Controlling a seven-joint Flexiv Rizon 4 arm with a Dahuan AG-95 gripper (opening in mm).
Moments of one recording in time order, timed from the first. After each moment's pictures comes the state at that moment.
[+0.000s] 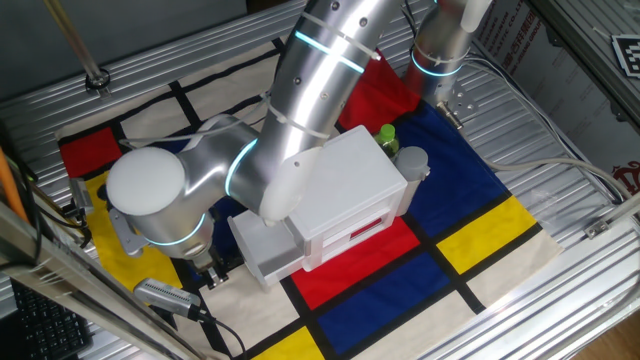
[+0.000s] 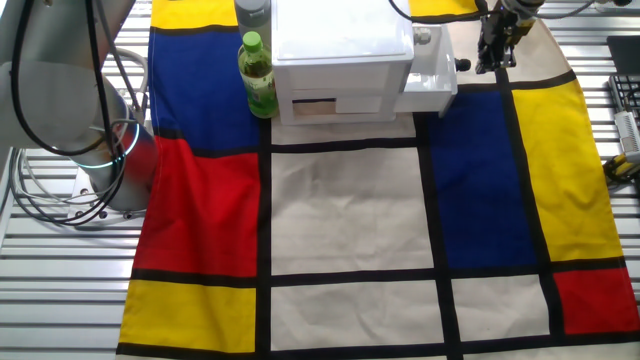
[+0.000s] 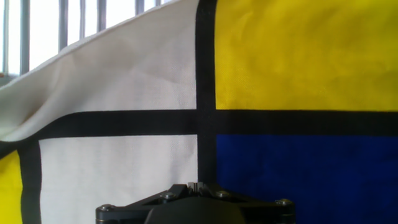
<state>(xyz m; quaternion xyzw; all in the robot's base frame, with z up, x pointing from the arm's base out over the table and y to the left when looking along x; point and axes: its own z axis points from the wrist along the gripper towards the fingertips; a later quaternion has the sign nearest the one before) 0.680 0.209 0.048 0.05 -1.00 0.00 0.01</state>
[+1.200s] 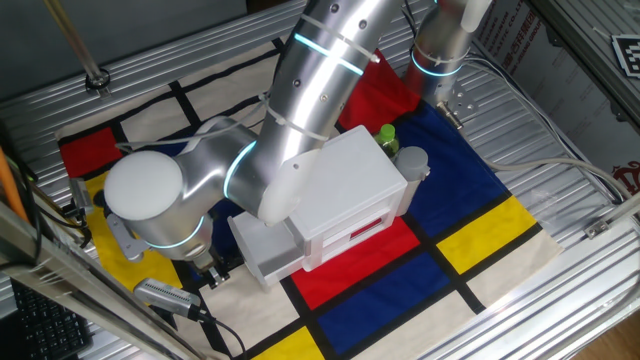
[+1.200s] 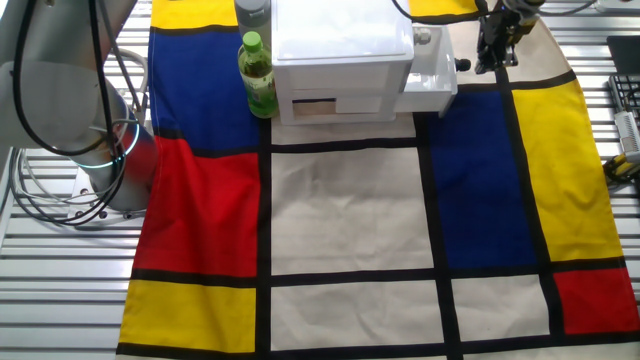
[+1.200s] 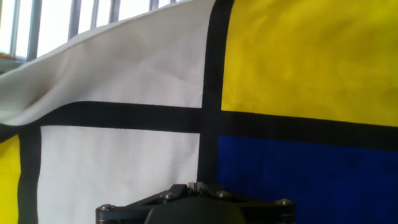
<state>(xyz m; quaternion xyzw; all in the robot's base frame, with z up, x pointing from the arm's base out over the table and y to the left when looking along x) 0.680 0.209 0.049 0.05 -1.00 0.01 0.02</state>
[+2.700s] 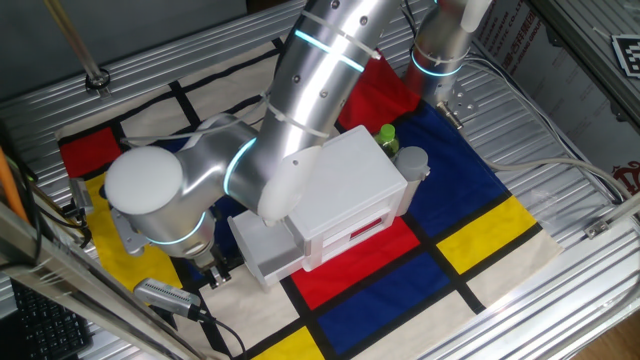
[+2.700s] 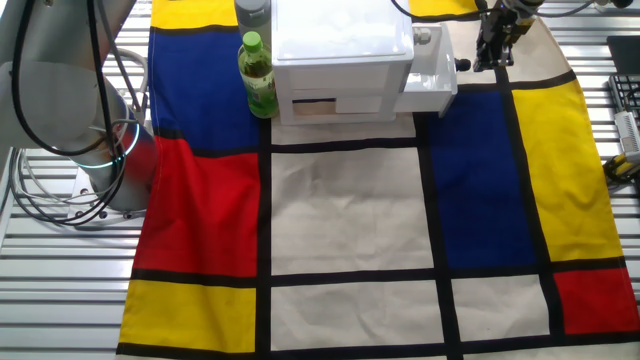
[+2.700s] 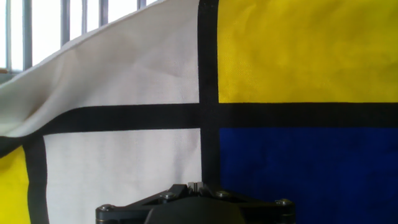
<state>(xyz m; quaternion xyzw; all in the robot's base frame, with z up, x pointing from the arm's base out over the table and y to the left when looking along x) 0.670 0.212 0.047 0.02 -1.00 -0.01 0.02</state>
